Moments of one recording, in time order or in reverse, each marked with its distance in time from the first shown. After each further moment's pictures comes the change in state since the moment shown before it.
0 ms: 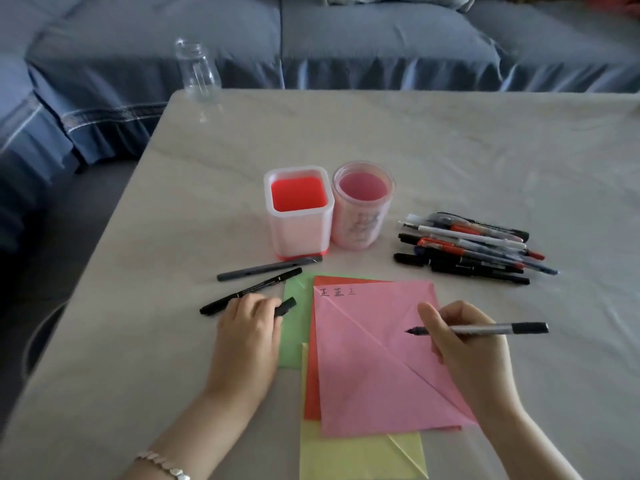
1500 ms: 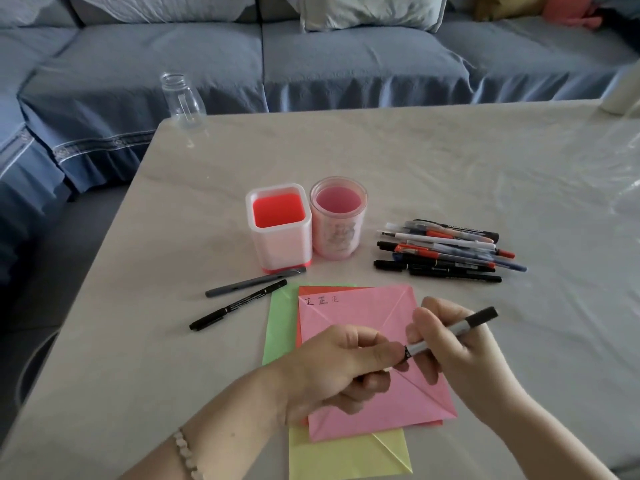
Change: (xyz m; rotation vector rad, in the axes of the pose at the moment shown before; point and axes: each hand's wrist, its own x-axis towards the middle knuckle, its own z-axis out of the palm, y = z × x) left_hand 0.023 0.116 -0.053 -1.195 -1.158 -0.397; right_hand -0.014 -0.039 -0.020 0.230 -0.389 -0.129
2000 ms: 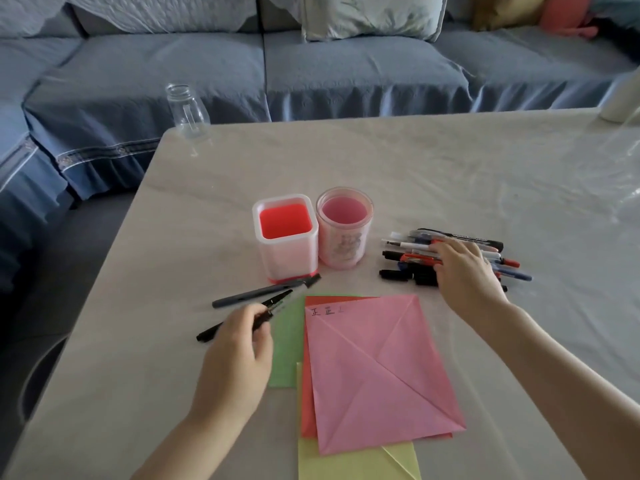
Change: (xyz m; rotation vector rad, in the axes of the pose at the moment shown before) left_hand -0.015 -0.063 -0.083 0.943 1.168 0.470; right_hand 0.107 0.046 -0.060 -1.284 0.154 0.014
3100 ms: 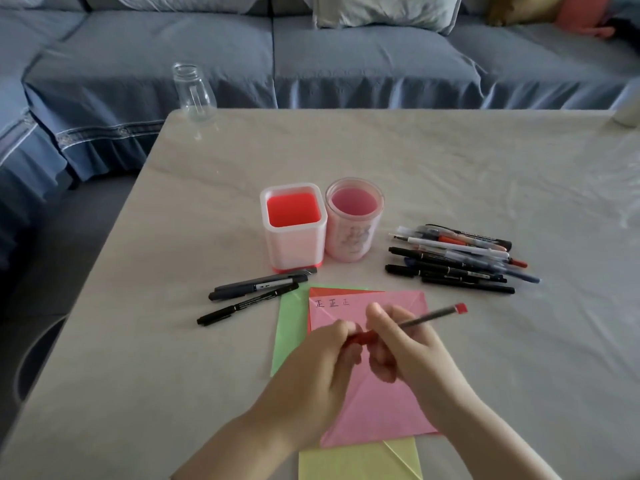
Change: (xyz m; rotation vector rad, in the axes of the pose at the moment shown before) left_hand -0.018 0.058 0.007 -0.440 -0.479 0.186; right_hand -0.101 -0.104 -0.014 1.355 -0.309 0.270
